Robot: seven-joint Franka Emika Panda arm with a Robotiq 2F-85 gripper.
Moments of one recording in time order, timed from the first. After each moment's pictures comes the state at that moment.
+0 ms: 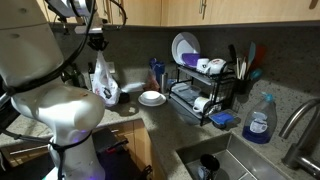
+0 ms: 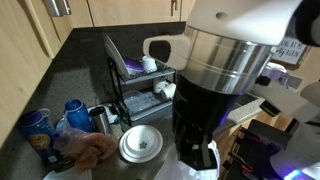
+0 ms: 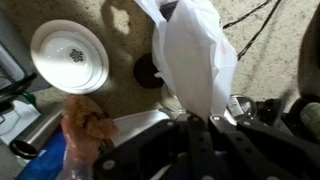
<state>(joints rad) 0.50 -0.18 0.51 -2.03 0.01 2.04 0.11</state>
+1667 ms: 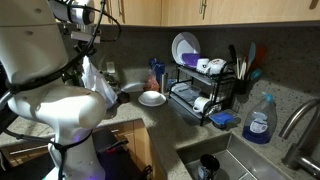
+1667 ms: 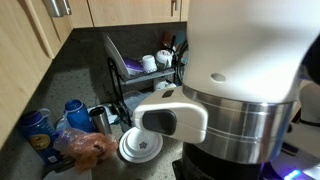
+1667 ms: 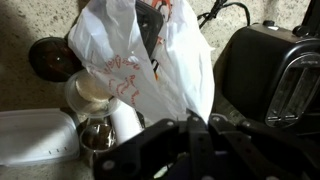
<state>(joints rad) 0.58 -0.10 0.51 -2.04 0.30 2.09 -0.27</state>
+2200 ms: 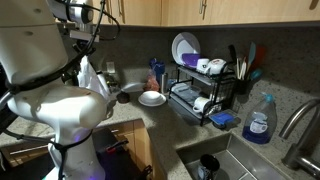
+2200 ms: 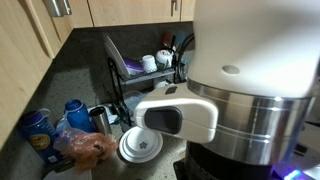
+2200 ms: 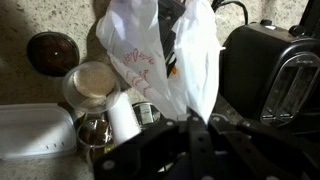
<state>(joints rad) 0.59 -0.11 0.51 -2.03 0.30 2.09 -0.27</state>
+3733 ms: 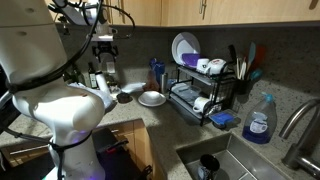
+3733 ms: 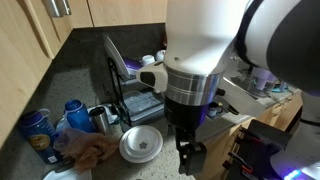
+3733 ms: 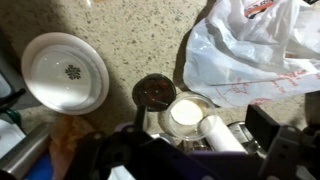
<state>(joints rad) 0.48 -0.12 0.47 -2.06 0.02 2.03 -0.03</state>
